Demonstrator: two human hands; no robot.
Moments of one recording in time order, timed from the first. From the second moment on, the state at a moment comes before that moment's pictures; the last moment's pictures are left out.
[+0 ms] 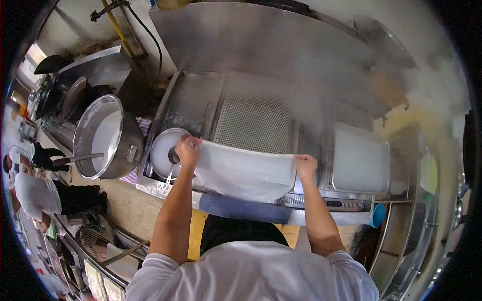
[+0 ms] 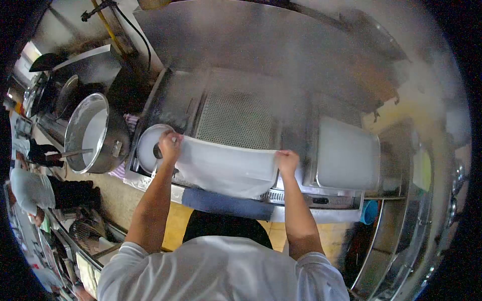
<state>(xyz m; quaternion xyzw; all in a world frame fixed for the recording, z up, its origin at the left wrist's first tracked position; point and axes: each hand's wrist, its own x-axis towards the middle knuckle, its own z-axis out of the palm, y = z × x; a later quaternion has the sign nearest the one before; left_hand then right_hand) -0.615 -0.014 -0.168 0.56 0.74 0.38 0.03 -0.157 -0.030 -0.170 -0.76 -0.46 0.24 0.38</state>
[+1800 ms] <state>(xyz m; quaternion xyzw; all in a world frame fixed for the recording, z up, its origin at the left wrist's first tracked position) -0.620 0.239 -0.152 0.76 0.62 0.17 0.06 -0.432 0.220 -0.126 -0.49 -0.33 0.71 0.37</state>
